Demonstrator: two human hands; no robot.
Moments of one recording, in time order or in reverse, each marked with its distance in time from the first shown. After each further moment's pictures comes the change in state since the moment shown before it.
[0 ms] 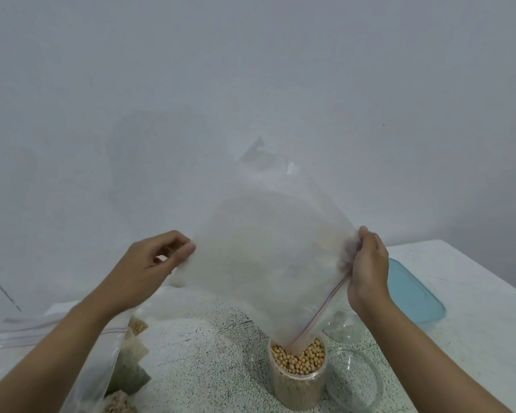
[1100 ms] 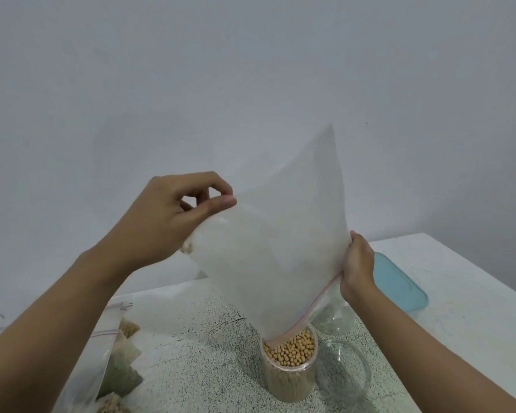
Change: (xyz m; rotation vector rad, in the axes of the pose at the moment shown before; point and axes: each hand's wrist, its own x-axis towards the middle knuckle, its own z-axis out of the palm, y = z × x) left_hand 0.028 0.123 -0.005 -0.035 0.027 0.253; right_hand 0.030 0.019 -0.013 -0.117 0.051 0.115
